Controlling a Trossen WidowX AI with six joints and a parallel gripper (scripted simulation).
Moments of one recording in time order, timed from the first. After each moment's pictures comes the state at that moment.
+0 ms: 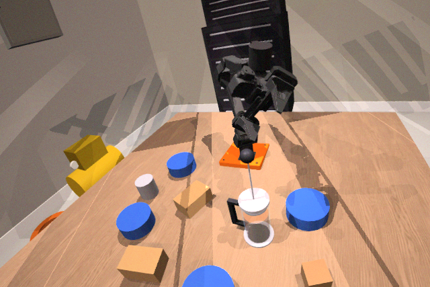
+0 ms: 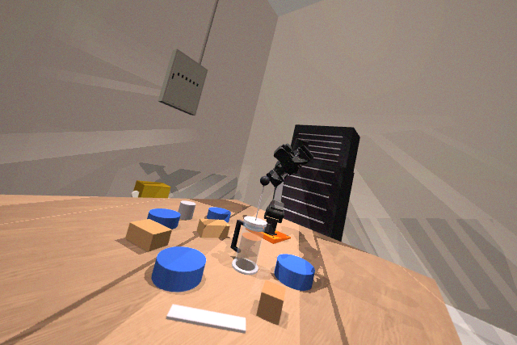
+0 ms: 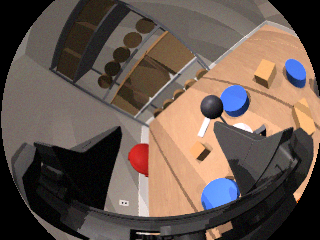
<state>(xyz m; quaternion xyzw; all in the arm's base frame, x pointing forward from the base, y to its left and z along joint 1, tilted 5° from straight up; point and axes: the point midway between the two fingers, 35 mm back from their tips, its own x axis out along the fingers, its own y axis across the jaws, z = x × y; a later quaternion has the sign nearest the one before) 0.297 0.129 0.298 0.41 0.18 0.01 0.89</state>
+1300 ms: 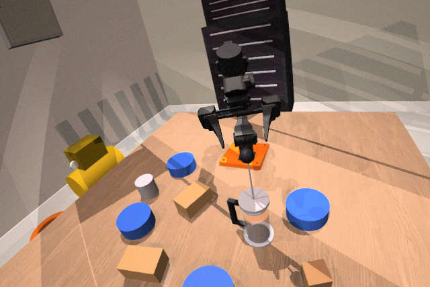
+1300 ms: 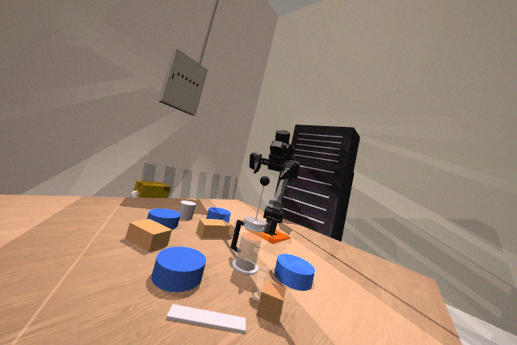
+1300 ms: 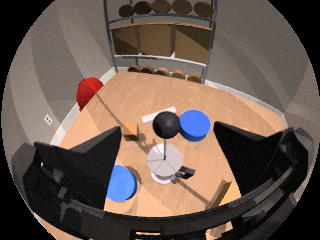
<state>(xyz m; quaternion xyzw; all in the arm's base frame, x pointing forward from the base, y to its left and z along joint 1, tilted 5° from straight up) 0.317 0.083 0.275 -0.03 0.28 0.14 0.95</state>
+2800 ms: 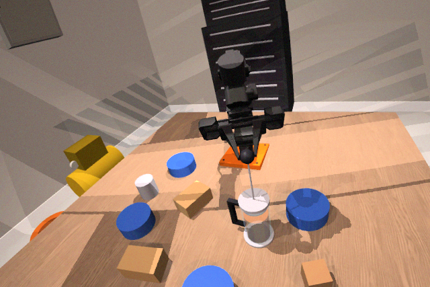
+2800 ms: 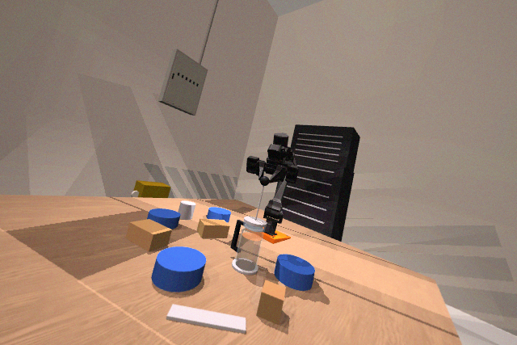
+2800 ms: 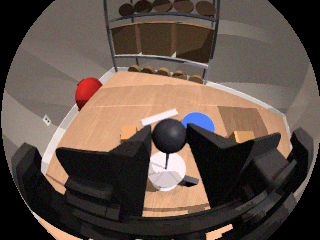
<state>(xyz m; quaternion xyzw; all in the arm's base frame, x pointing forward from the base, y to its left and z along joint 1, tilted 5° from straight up) 0.339 0.091 0.256 -0.03 0.28 0.14 0.95</state>
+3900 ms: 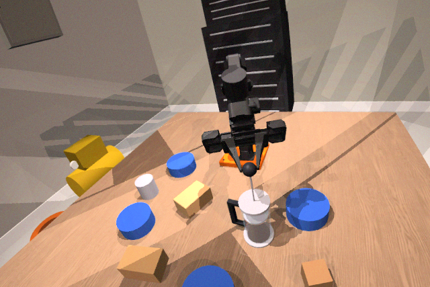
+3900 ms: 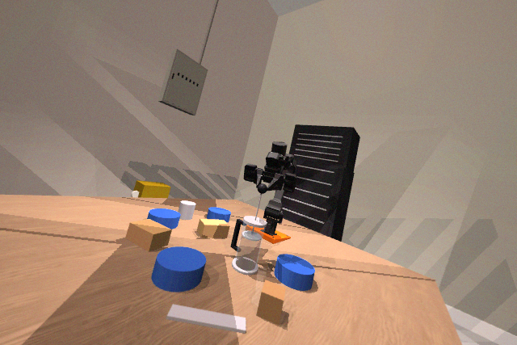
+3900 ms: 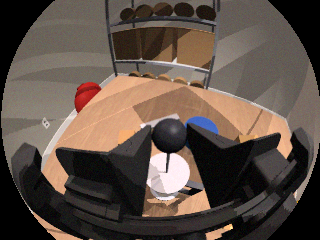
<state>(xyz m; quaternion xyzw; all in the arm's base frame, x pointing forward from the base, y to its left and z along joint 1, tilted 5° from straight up) 0.347 0.095 0.225 -0.02 0.25 0.14 0.96</state>
